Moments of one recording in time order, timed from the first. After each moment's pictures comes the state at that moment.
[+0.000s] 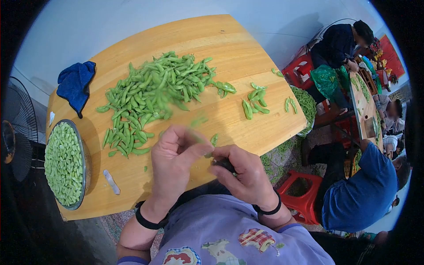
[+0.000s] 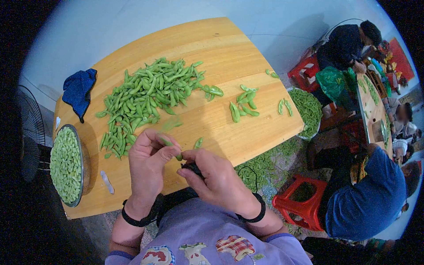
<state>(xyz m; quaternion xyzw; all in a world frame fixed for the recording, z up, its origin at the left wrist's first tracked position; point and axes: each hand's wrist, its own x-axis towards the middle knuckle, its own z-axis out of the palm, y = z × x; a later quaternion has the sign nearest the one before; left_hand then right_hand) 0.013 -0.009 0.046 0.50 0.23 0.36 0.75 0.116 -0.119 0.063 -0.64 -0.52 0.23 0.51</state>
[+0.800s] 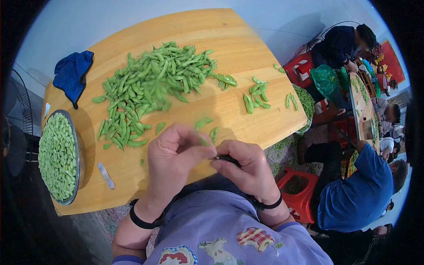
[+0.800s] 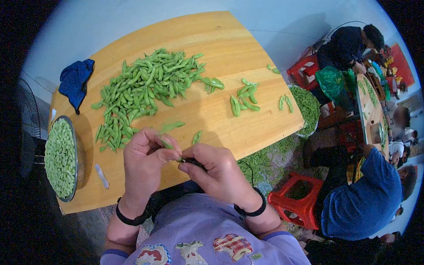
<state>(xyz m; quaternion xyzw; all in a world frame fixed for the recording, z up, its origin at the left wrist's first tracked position) 0.004 -0.011 0.045 0.52 0.20 0.33 0.76 0.125 -0.118 0.048 -0.60 -0.53 0.30 0.52</state>
